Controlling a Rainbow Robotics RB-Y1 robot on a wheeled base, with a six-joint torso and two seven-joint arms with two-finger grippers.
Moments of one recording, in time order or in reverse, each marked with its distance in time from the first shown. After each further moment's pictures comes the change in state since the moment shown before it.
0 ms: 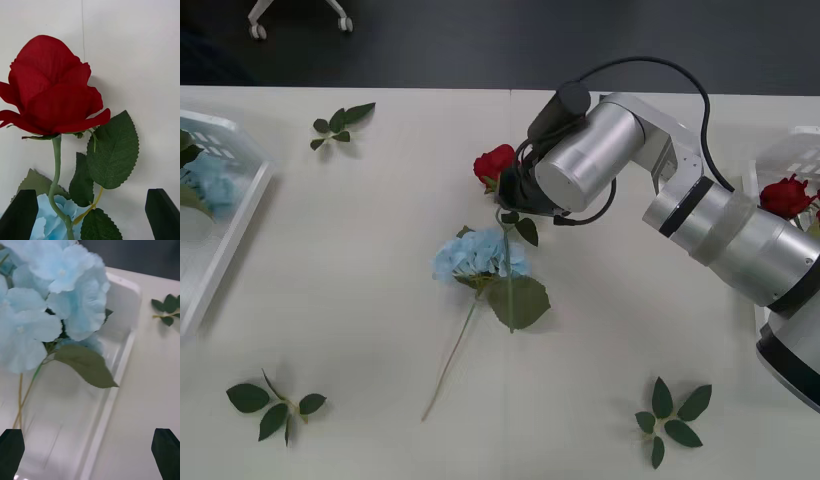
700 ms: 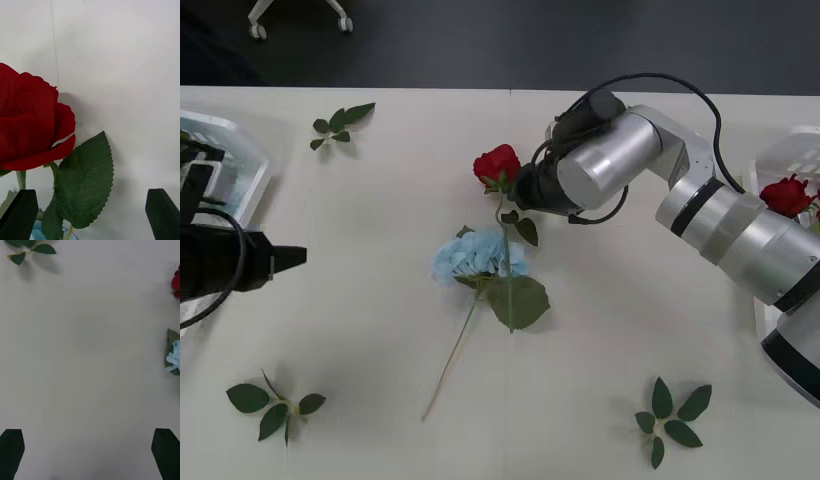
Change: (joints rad) right arm 0.000 -0.015 0.000 0.155 -0.099 -0.170 0.095; left arm 0.034 -0.039 -0.381 -0.427 -0.098 0.283 0.241
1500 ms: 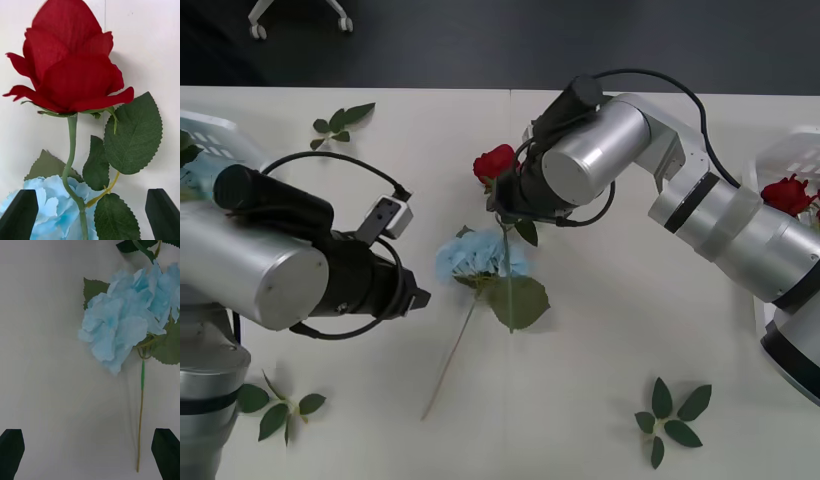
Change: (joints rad) right arm -0.008 0.000 0.000 -0.135 -0.046 0.163 0.001; left arm -0.194 -0.196 -0.483 0.067 -0.395 0.193 0.000
